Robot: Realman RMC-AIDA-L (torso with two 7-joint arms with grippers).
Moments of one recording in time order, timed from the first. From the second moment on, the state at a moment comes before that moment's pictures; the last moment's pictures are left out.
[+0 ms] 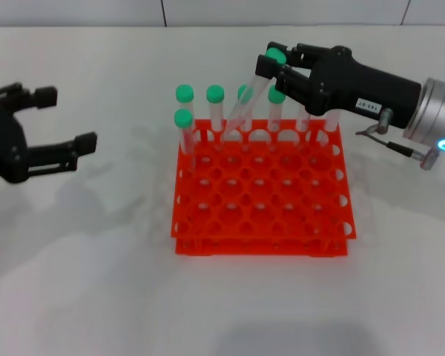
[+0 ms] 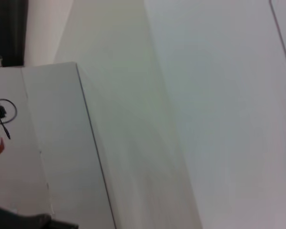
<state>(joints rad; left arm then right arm) -0.01 -2.08 0.99 1.58 1.75 1.52 -1.77 0.61 1.94 -1.84 -0.46 -0.49 -1.24 1.06</state>
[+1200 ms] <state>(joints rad) -0.03 -2.08 0.75 0.89 1.75 1.62 -1.26 0.65 2.00 -1.51 -0.75 -1.20 -1.11 1.44</state>
